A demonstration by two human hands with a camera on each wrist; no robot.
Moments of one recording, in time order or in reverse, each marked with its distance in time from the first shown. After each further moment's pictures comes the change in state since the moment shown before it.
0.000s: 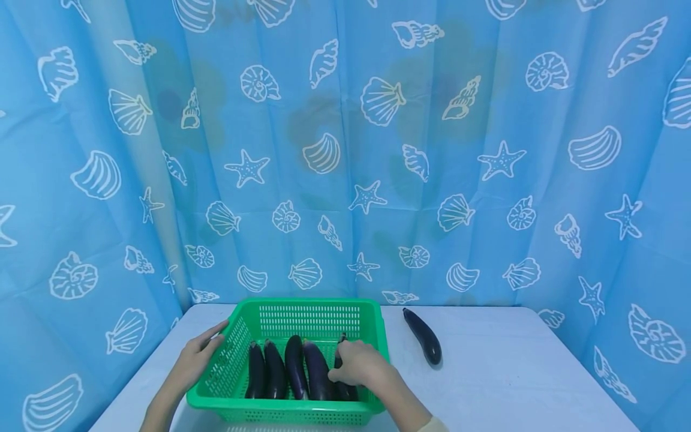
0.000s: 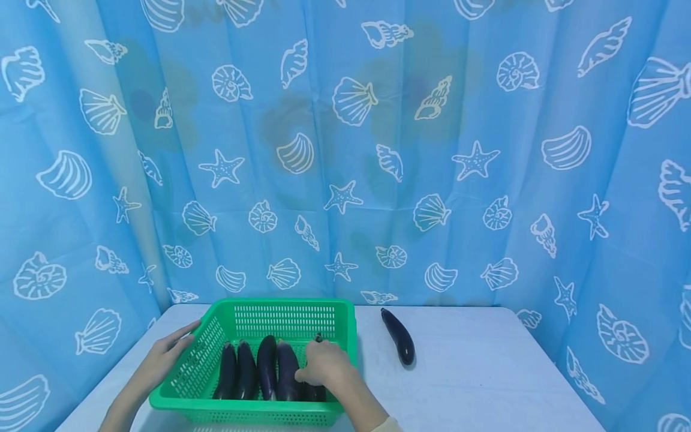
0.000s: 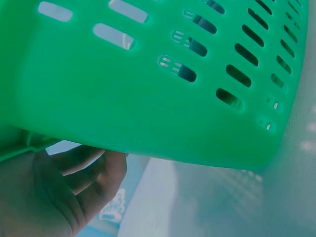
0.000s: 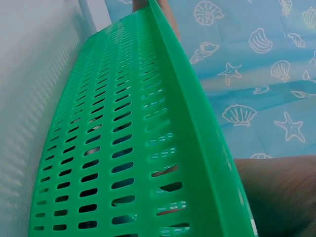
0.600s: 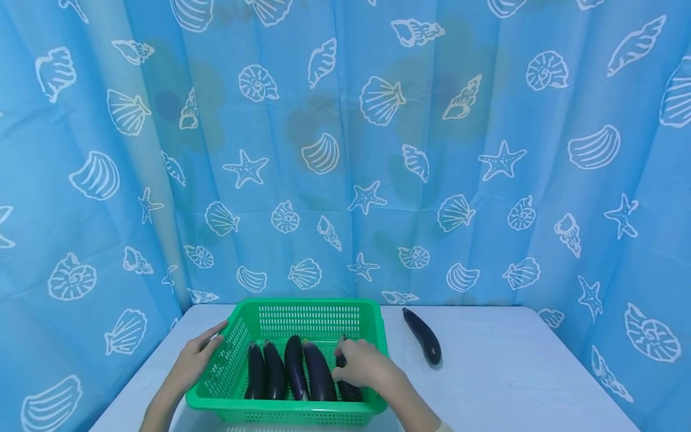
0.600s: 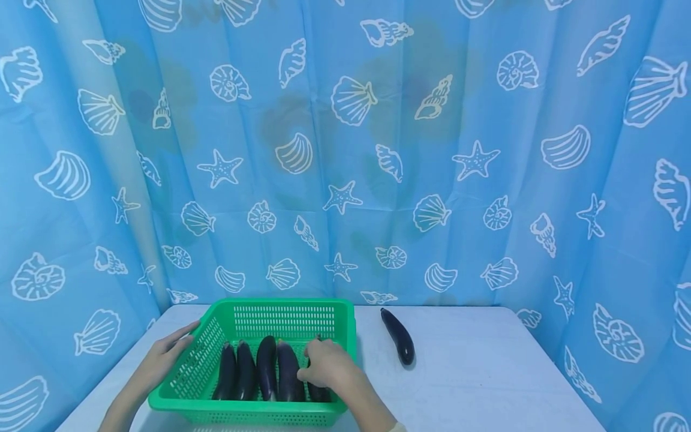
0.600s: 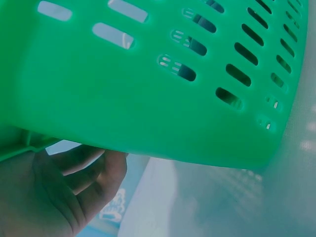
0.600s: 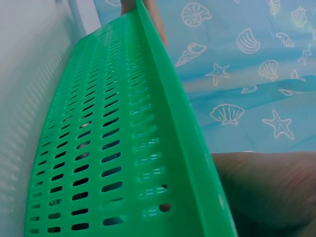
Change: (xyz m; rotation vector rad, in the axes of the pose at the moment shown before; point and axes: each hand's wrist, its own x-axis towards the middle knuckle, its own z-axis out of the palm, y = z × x) left_hand 0.001 0.001 0.000 0.003 -0.001 -0.007; right_hand -0.004 0.009 -0.008 0.046 -0.005 -0.111
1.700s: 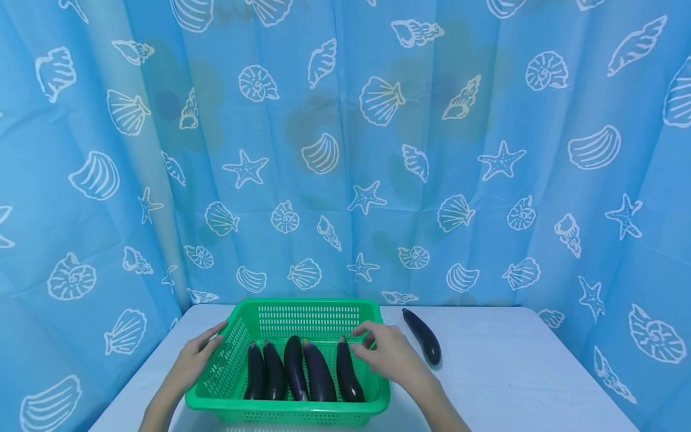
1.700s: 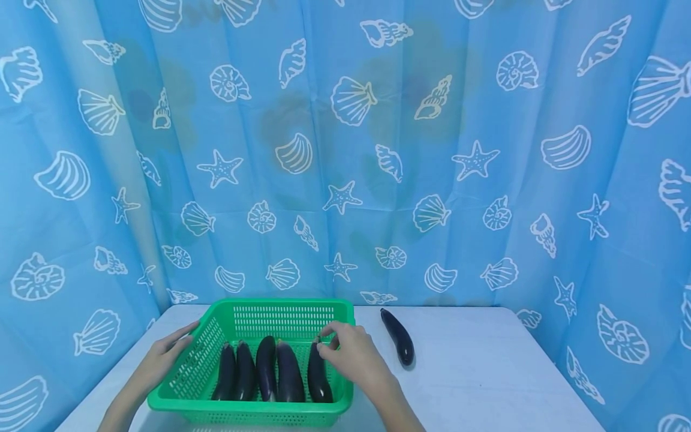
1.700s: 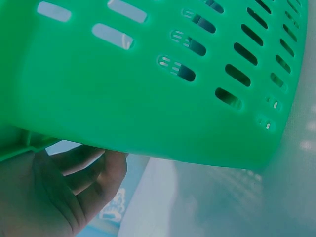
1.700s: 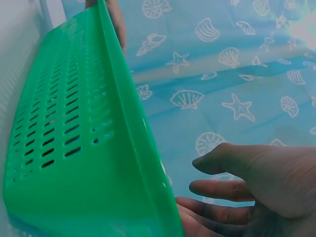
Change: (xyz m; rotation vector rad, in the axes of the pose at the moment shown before) left_hand 0.001 -0.003 0.001 -0.013 0.001 -0.001; right_hand -0.026 0.030 -0.026 0.239 0.238 -0.123
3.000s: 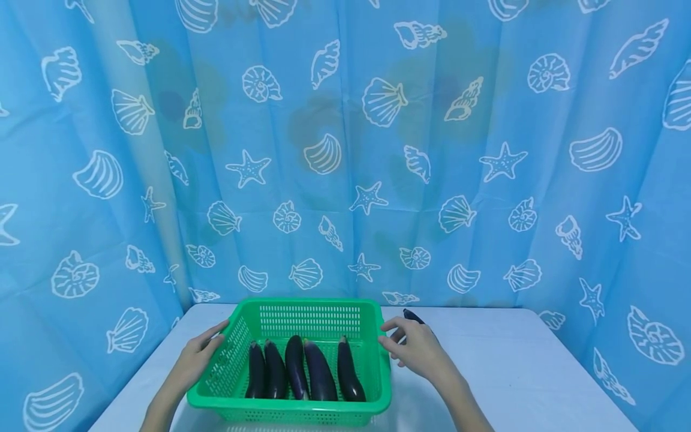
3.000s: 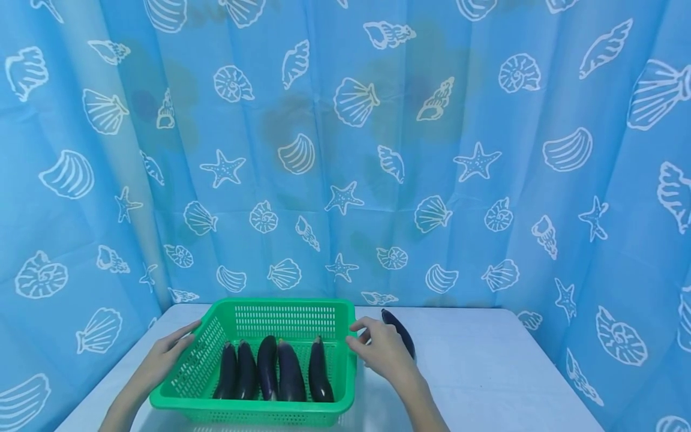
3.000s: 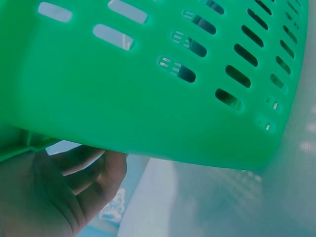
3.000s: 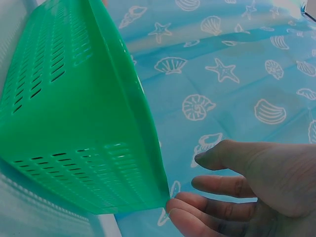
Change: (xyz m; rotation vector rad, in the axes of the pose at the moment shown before) left_hand 0.000 0.002 -0.001 0.003 -0.006 -0.012; right_hand -0.006 0.032 -0.024 0.007 0.114 0.073
